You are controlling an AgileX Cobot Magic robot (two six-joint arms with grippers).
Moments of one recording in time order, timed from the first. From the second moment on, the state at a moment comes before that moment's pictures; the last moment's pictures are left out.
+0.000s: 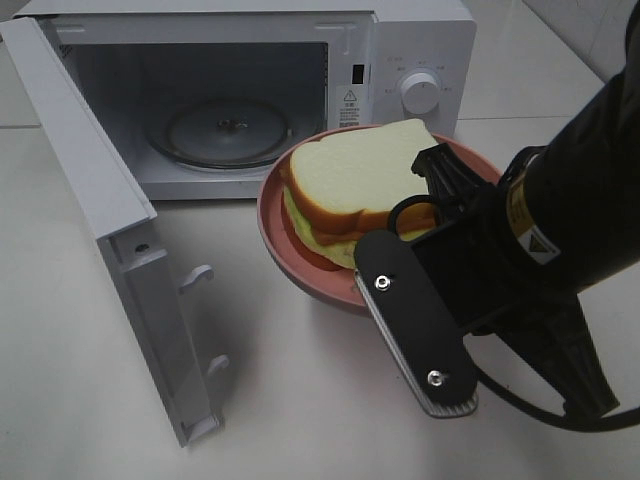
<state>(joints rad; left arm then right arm) 0.03 -0.01 -0.52 -0.17 1.07 0.09 0.93 1.36 -0.83 -0.38 0.78 -0.87</state>
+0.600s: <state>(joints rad) 0.03 -0.01 -0.52 -0.17 1.07 0.09 0.66 1.36 -0.83 -0.17 0.72 -1.51</state>
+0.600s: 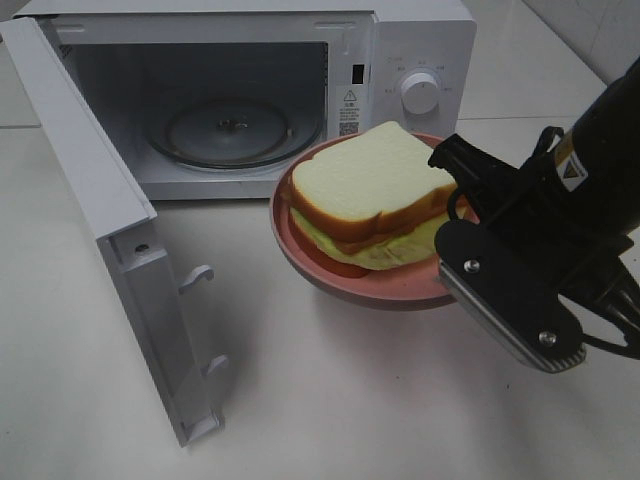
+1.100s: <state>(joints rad) 0.03 -0.01 -0.52 -0.17 1.07 0.09 0.63 1.41 -0.83 -0.12 0.65 -1.55</state>
